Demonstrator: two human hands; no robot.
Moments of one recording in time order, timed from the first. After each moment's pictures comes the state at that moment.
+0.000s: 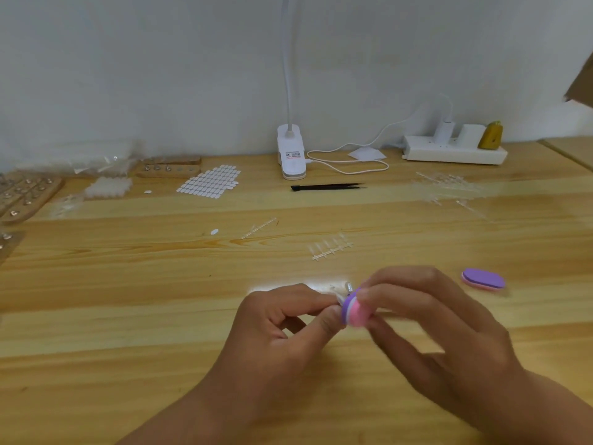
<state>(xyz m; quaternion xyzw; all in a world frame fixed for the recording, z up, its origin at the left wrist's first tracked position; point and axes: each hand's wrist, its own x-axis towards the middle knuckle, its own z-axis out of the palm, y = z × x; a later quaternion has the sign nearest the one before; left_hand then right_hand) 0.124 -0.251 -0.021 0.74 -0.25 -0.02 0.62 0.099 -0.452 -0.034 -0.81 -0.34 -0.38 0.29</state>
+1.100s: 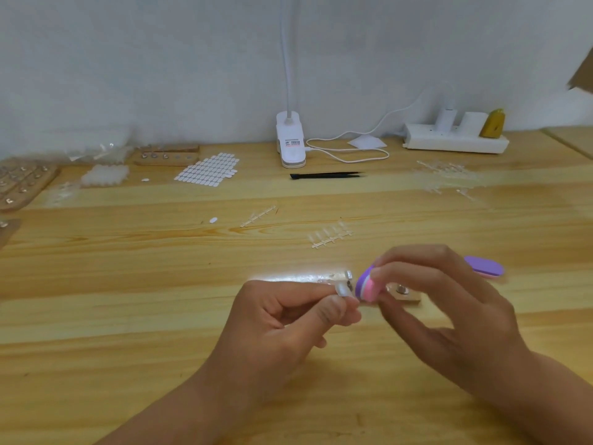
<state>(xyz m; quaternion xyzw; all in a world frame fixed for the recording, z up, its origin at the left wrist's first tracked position) 0.117 -0.248 -0.025 0.69 -0.23 -0.07 0.68 0.095 -0.456 -0.027 -0.82 -0.31 -0.38 0.29</state>
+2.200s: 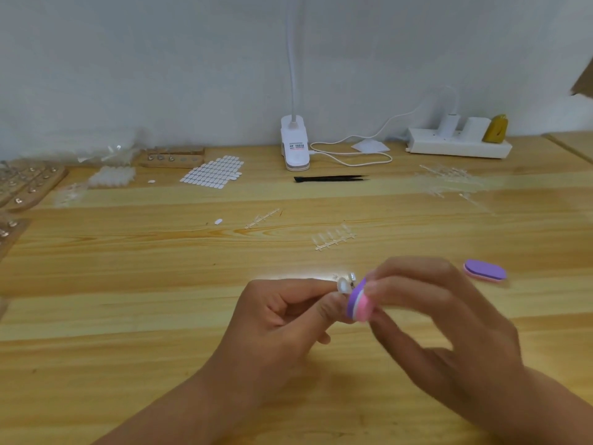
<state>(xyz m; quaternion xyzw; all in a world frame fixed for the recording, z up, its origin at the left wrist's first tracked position) 0.119 -0.246 -0.023 0.69 -0.24 -0.07 0.68 0.093 -0.443 -0.030 -0.80 -0.33 -0.41 0.30</state>
